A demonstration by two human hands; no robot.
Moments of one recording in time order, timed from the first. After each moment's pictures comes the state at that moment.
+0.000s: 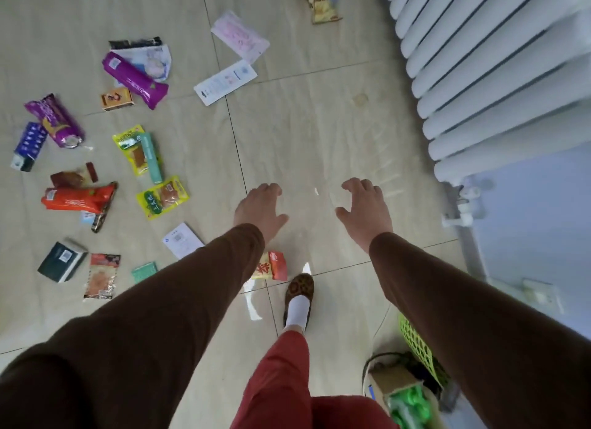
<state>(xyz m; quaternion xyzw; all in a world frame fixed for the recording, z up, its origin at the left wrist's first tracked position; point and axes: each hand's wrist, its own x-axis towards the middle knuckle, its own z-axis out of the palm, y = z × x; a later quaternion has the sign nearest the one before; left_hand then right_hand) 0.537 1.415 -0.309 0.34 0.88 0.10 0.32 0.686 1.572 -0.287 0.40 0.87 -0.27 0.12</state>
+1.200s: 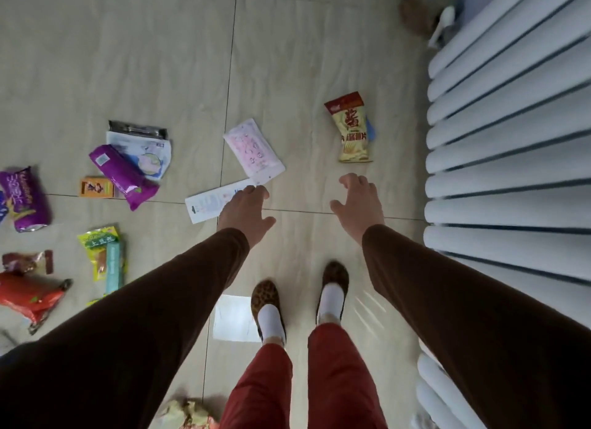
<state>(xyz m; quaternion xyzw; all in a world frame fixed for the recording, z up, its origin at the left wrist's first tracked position) 0.121 1.755 -0.371 0.18 0.92 0.14 0.32 0.205 1.970 -0.373 0.31 0.89 -0.28 0.17</state>
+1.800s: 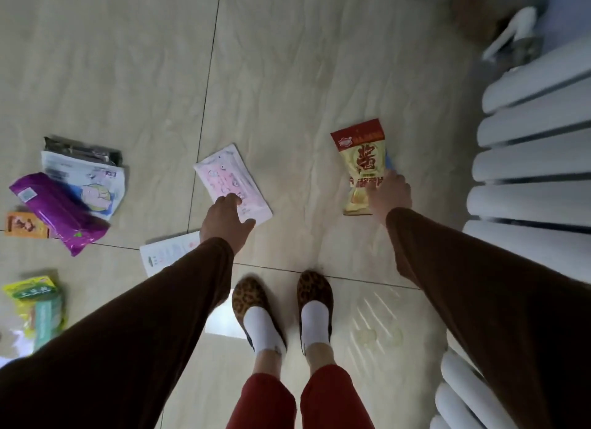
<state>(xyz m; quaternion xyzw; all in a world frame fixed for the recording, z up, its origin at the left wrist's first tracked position) -0.024 1.843 -0.573 -0.02 0.92 0.17 0.35 0.029 2.147 -0.588 0.40 0.86 -0.20 0.25</state>
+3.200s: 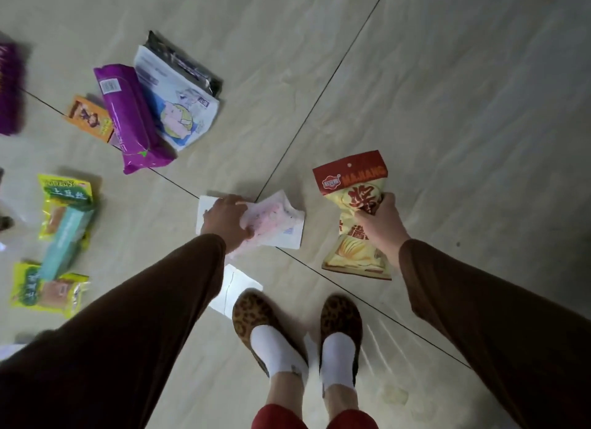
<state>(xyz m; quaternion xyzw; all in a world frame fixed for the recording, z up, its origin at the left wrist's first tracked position) 0.003 1.639 -0.700 -0.07 0.91 0.14 0.38 -0.017 1.949 -0.665 0.31 0.78 -0.43 0.33</state>
